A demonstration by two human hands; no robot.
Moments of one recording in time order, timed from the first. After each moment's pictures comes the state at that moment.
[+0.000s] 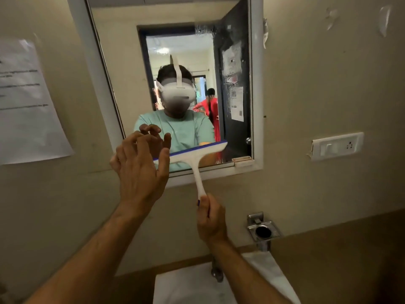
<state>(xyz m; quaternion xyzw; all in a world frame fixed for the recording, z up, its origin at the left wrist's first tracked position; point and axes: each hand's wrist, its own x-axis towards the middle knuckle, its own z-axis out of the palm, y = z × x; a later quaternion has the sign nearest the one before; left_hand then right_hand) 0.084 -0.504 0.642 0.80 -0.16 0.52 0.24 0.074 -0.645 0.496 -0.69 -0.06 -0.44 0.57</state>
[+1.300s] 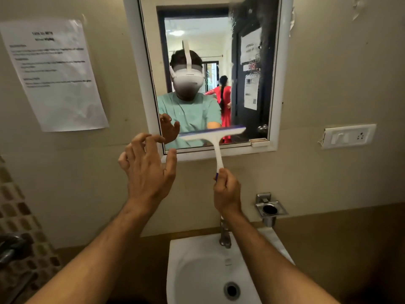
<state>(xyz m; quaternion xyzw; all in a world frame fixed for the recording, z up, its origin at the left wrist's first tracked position) 0.018 -0.443 0.612 0.84 -0.13 0.47 0.24 0.038 -0.623 0.516 -0.71 0.02 -0.40 0.58</state>
